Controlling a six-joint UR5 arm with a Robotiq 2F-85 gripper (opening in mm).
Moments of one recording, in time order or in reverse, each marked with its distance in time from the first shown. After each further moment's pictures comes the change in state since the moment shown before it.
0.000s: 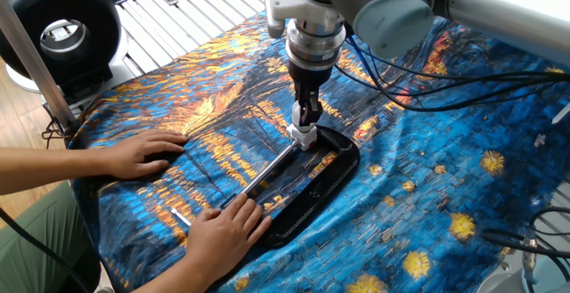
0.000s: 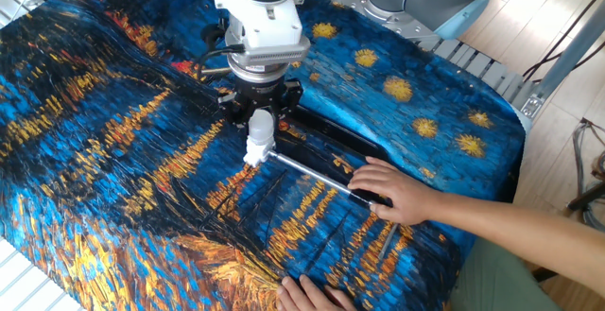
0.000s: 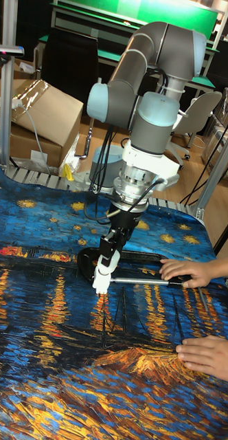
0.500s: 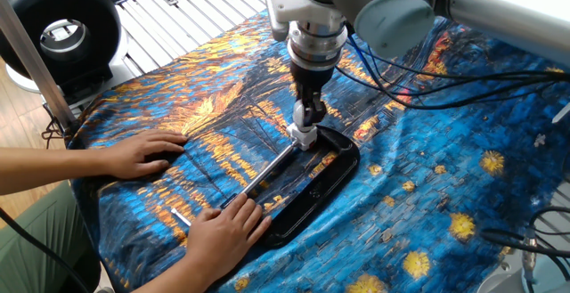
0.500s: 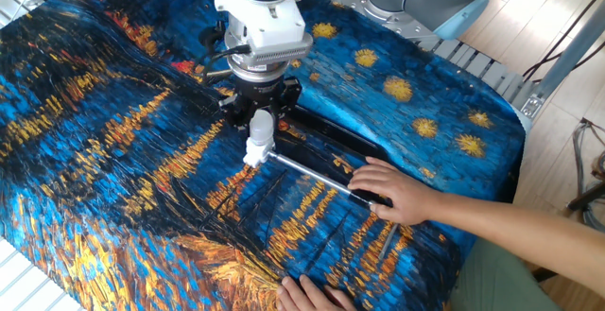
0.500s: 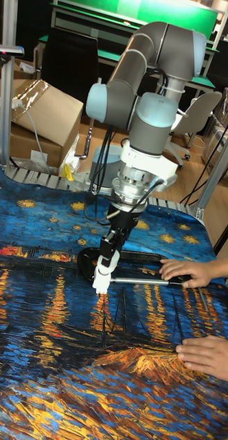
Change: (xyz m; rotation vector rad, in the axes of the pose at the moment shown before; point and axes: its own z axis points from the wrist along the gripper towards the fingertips) arm 0.008 0.000 -0.003 -0.006 0.020 -0.061
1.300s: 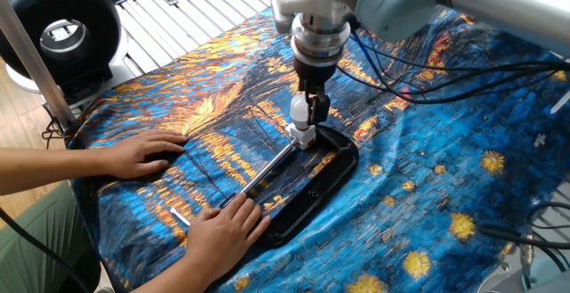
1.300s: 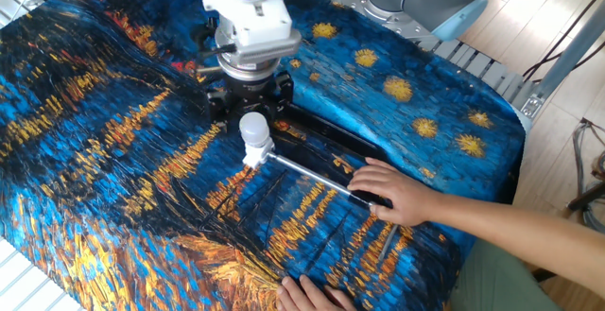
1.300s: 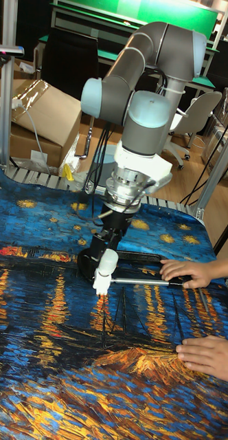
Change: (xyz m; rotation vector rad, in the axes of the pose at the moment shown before) arm 0.014 0.011 0.000 -0.089 0.017 0.134
